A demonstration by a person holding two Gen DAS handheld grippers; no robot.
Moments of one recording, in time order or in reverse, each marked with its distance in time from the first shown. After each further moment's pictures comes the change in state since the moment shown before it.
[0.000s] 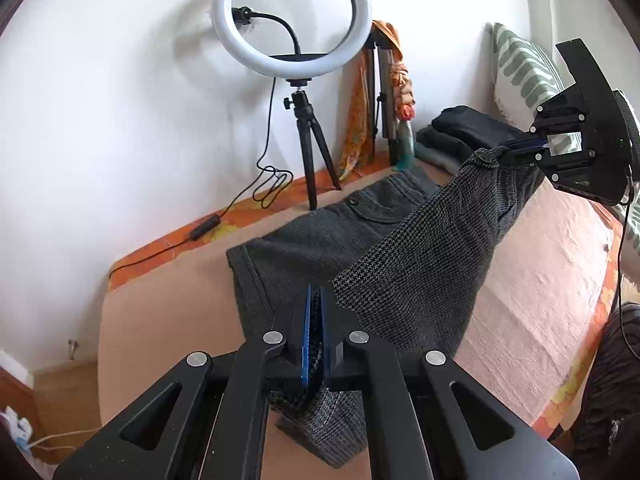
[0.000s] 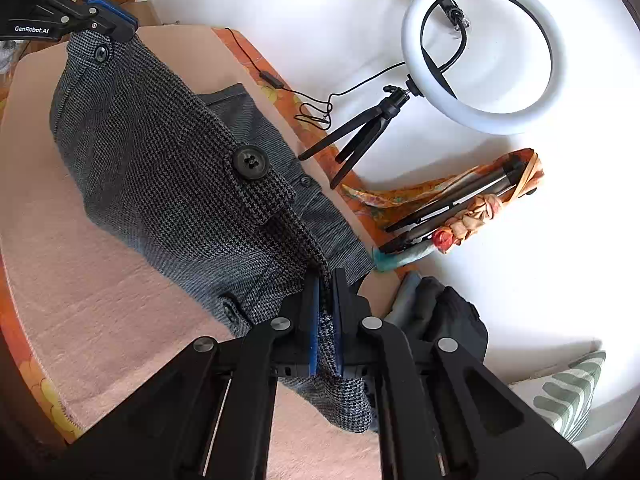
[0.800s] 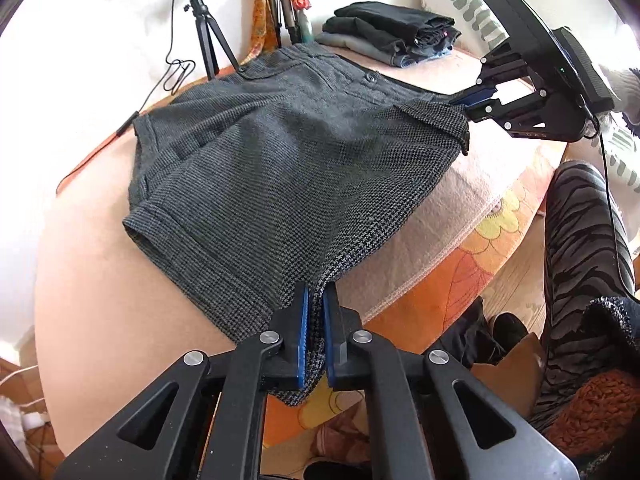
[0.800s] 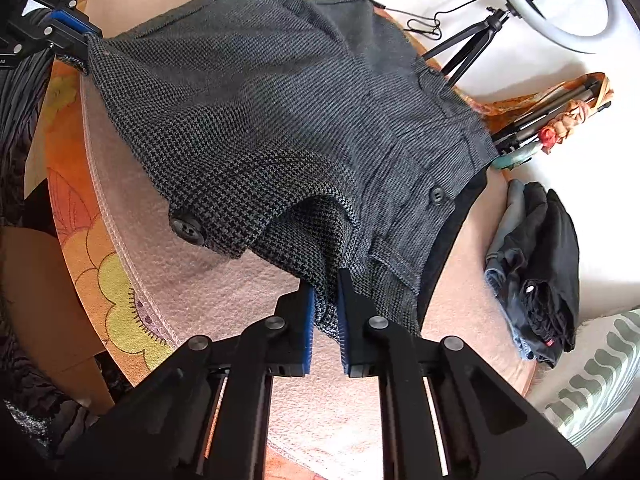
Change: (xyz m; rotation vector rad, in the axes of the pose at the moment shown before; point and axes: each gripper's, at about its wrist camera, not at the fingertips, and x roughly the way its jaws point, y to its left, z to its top) left arm -0.042 -0.134 -0.162 0.071 0.220 -0.127; right arm -0.018 0.122 -0.122 -0.023 0.136 0.200
